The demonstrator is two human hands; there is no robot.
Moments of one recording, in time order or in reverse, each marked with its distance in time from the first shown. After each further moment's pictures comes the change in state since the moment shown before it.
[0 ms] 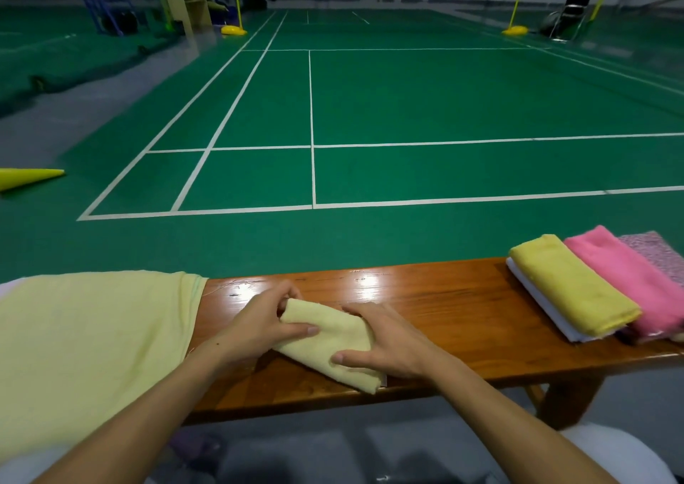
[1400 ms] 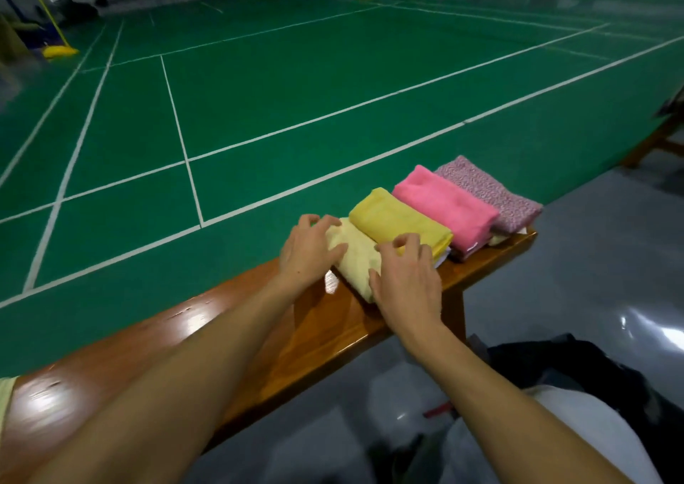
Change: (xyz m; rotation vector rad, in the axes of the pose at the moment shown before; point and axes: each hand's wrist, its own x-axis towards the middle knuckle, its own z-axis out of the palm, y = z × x) left_hand 0.190 0.199 0.231 0.358 -0.001 0.285; right_hand -0.141 0.135 -0.087 -0.398 0.799 0.730
